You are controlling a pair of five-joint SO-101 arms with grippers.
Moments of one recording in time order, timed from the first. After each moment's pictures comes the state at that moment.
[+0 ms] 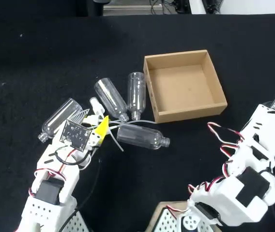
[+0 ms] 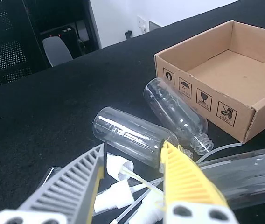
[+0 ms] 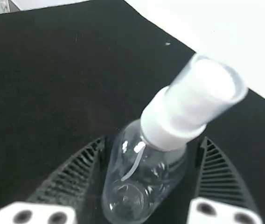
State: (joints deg) left arm 12.0 -102.8 96.0 30.3 -12.5; right arm 44.3 0.4 56.8 -27.3 12.1
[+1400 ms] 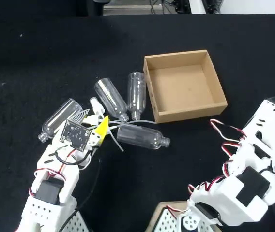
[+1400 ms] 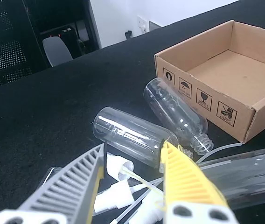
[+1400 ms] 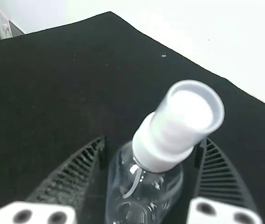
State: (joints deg) left arm 12.0 -102.8 96.0 30.3 -12.5; right arm 44.3 0.6 54.0 -27.3 7.6
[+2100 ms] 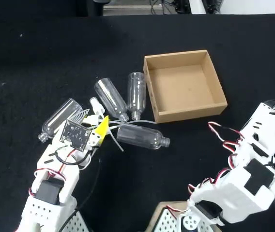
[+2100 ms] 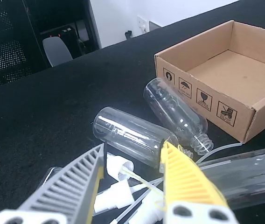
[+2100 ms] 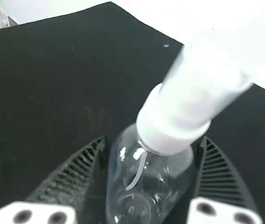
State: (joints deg) left arm 12.0 -102.8 96.0 30.3 -12.5; right arm 44.3 7.5 53.8 -33.5 7.6
